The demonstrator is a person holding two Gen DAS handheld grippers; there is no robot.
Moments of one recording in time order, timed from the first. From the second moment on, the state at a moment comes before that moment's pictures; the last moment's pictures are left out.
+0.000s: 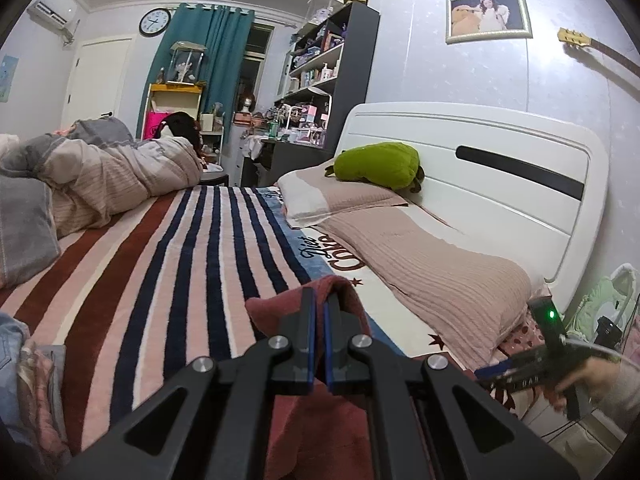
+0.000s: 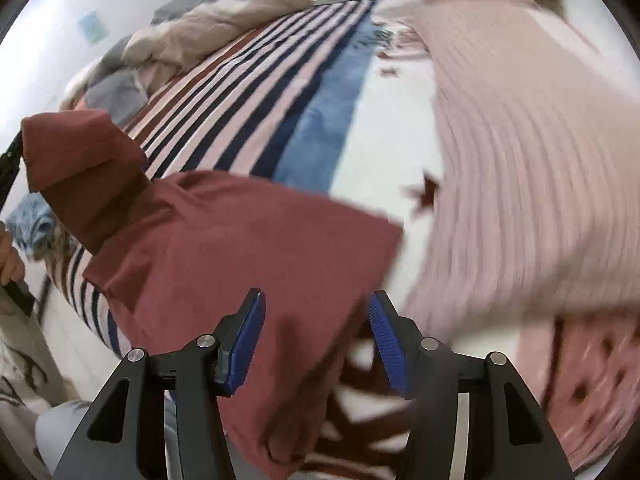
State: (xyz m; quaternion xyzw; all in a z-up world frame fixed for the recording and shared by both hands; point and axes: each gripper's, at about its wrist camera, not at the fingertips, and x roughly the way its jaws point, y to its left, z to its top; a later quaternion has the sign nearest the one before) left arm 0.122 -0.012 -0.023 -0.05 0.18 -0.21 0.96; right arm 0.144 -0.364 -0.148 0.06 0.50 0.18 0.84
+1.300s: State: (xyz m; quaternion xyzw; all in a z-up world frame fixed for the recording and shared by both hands) left arm 0.120 -0.084 -0.062 0.01 0.34 -0.30 0.89; right arm 0.072 -0.391 -0.135 0.15 0.41 0.18 0.88
